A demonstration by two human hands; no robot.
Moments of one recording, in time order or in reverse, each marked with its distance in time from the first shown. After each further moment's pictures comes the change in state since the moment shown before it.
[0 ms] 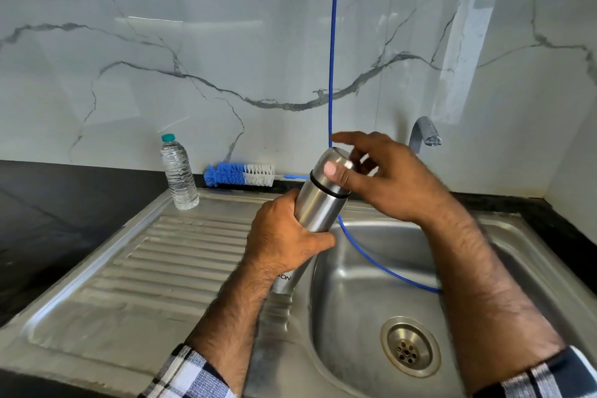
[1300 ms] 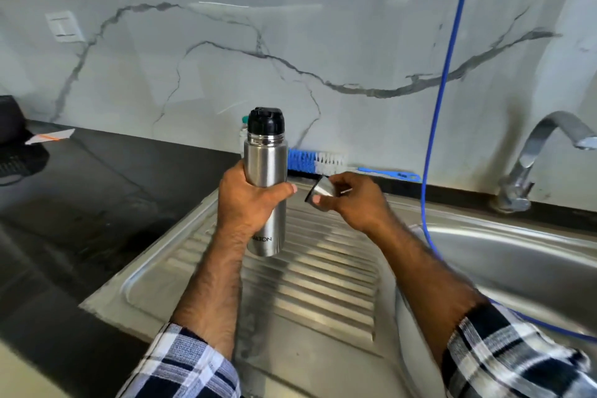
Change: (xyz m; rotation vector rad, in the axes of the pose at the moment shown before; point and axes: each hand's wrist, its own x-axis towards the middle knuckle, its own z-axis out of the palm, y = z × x) left_hand 0.027 -0.123 -0.122 -0.236 0.415 -0.280; right_hand 0.077 0.008 0.222 0.318 -0.118 0.284
